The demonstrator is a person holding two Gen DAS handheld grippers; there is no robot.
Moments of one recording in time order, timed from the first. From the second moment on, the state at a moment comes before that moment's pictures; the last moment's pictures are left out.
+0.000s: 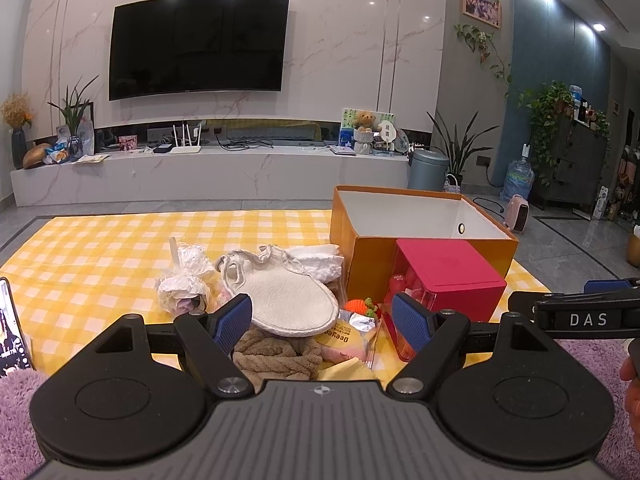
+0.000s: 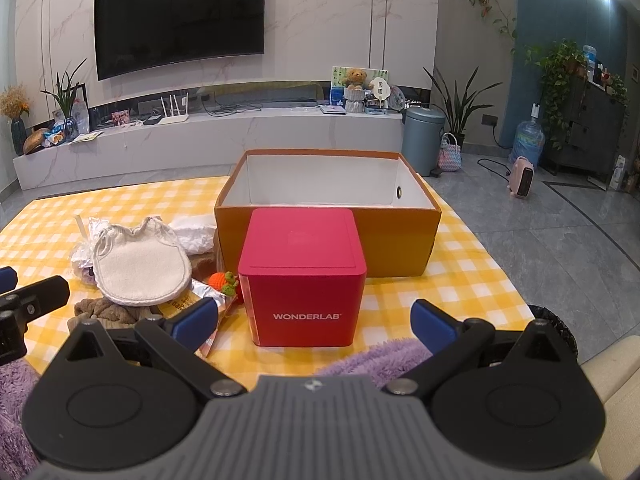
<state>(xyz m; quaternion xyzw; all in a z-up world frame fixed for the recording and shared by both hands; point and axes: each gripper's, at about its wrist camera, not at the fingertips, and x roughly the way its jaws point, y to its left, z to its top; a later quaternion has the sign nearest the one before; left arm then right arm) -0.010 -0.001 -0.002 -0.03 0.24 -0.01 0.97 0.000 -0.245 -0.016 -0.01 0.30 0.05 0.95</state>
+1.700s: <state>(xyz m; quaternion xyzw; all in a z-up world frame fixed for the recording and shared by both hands) 0.091 0.151 -0.066 -0.18 0.33 0.08 0.92 0.146 -0.025 -0.101 -0.16 0.37 0.27 0.88</state>
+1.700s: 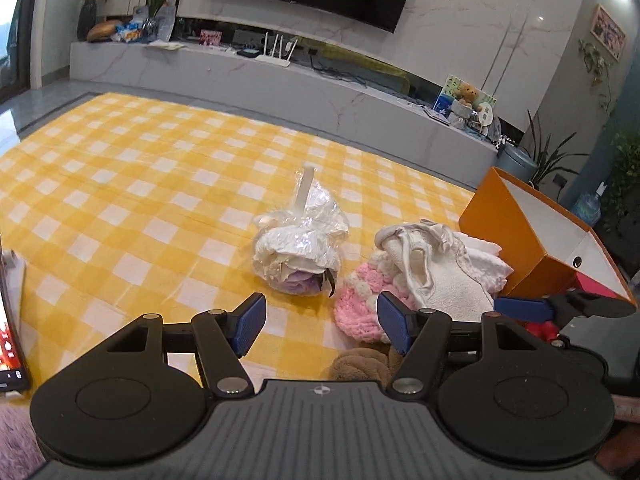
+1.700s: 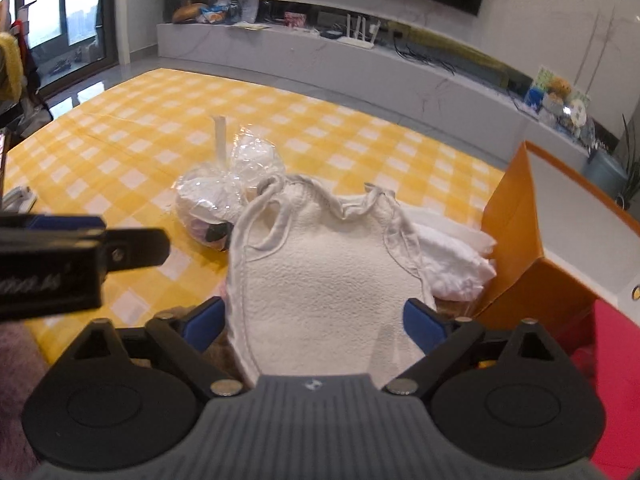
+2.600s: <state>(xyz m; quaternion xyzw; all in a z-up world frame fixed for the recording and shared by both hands) 0.079 0.069 -0.059 0.01 0.38 -0.08 0.92 0.094 -0.145 -0.053 -0.01 0.37 0.25 0.89</state>
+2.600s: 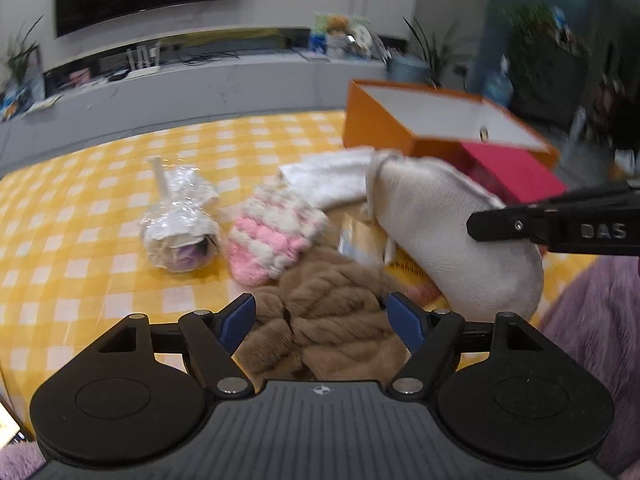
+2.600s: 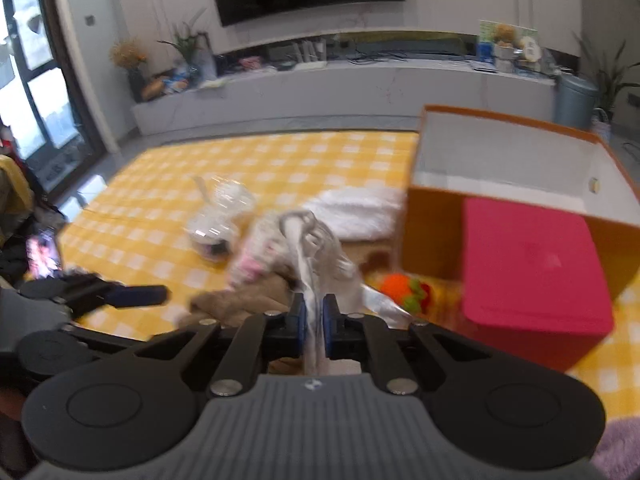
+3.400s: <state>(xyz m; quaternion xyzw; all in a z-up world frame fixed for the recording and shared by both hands) 0.102 -0.014 -0.117 0.27 0.42 -0.07 0.86 0.114 -0.136 -0.115 -0.05 0.41 0.28 0.87</state>
